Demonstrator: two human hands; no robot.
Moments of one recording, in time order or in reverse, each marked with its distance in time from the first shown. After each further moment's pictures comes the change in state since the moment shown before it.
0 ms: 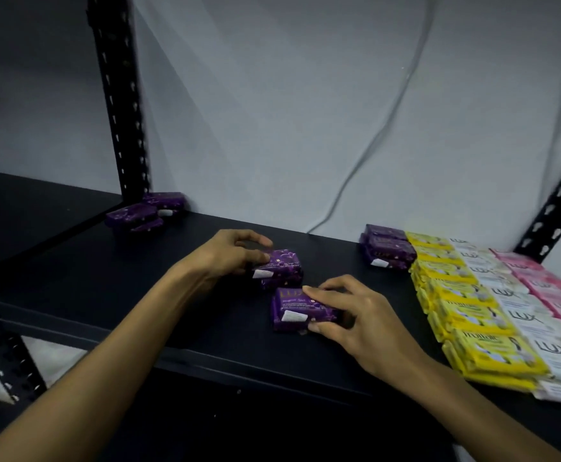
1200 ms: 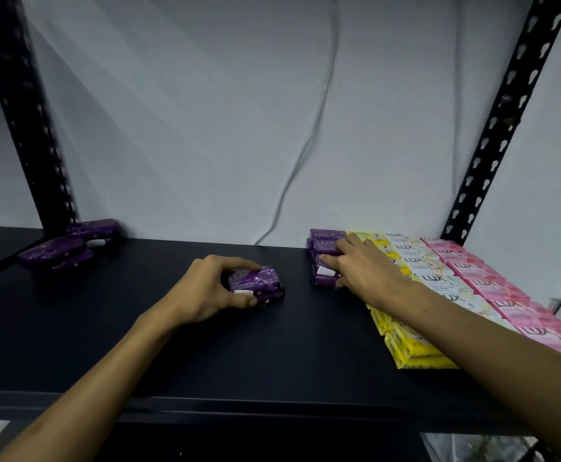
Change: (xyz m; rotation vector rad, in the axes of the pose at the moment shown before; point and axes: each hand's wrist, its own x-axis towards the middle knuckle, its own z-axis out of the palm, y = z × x) left_hand 0.011 0.006 0.048 0.587 -0.073 0.432; right_hand 0.048 0.086 -0.082 -1.025 -0.224 0.104
